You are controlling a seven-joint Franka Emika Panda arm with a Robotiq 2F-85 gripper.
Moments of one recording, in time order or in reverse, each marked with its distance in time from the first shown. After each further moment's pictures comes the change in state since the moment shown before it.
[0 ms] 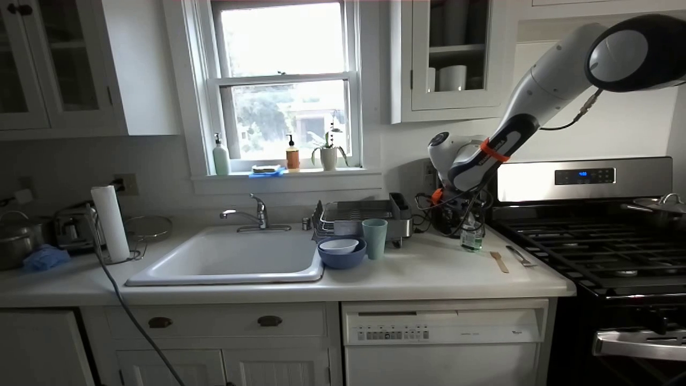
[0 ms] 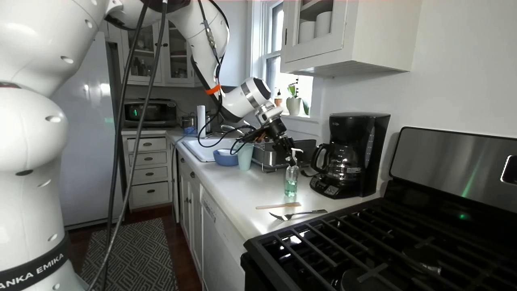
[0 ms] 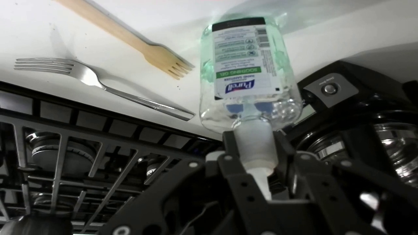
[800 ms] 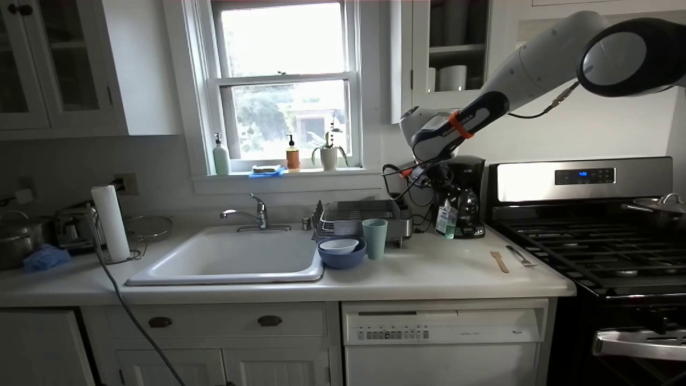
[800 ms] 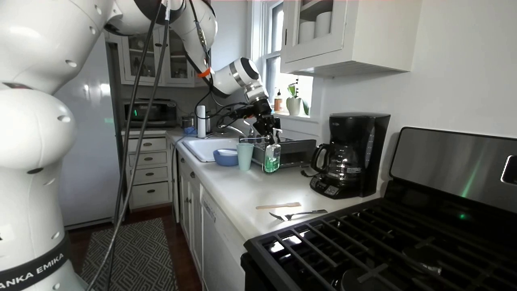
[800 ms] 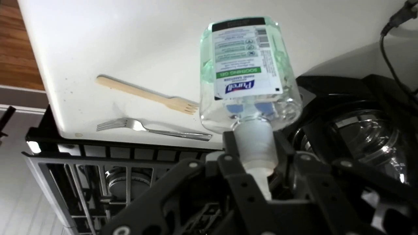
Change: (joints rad) arm 0.092 0.044 0.047 0.282 0.212 -0.333 0.158
